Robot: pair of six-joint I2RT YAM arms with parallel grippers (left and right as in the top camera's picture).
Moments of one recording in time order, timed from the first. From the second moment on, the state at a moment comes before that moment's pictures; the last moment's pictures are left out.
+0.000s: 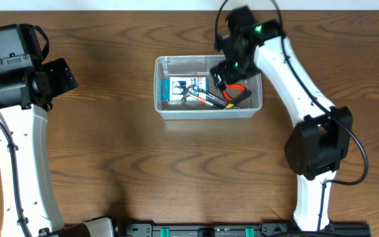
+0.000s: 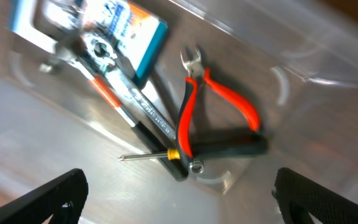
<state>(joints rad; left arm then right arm) 0.22 1.46 1.61 -1.15 -0.28 -0.22 0.36 2.15 2.10 -1.30 -0.13 -0.11</state>
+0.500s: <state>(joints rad) 0.22 1.46 1.61 -1.15 -0.28 -0.22 0.16 2.02 2.40 -1.64 -0.09 0.00</state>
